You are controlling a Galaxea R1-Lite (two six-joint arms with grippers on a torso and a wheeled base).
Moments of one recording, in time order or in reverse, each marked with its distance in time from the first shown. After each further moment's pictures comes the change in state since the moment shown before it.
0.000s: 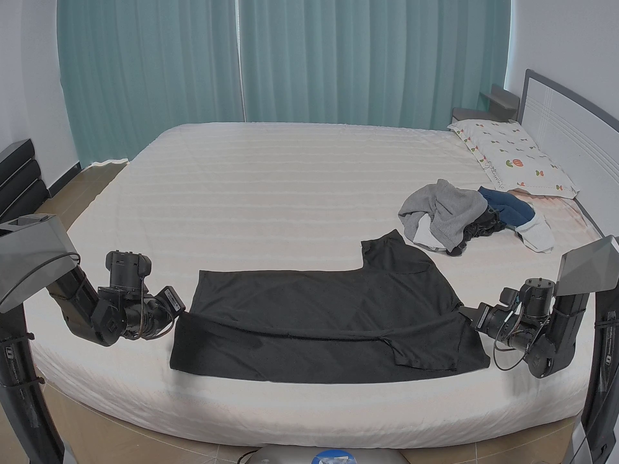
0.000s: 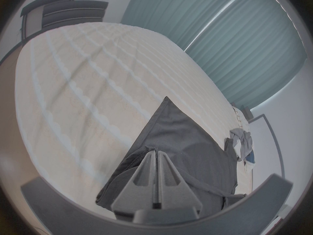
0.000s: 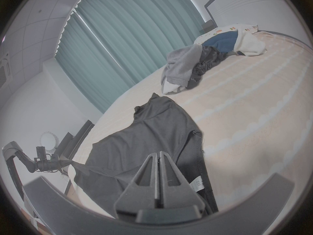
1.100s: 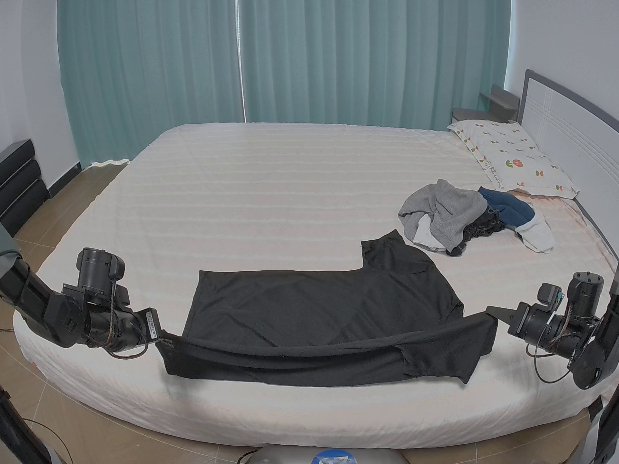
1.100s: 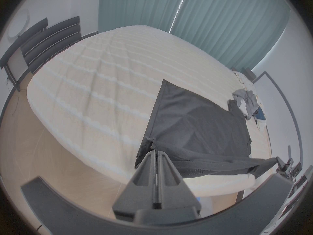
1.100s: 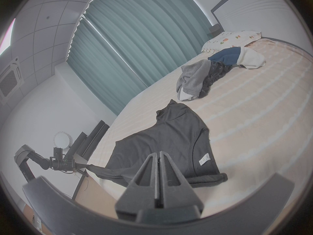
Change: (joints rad) left arm 0.001 -0.311 0.126 0.360 0.000 0.333; right arm -0.051 -0.405 0.315 0.054 0.136 0.004
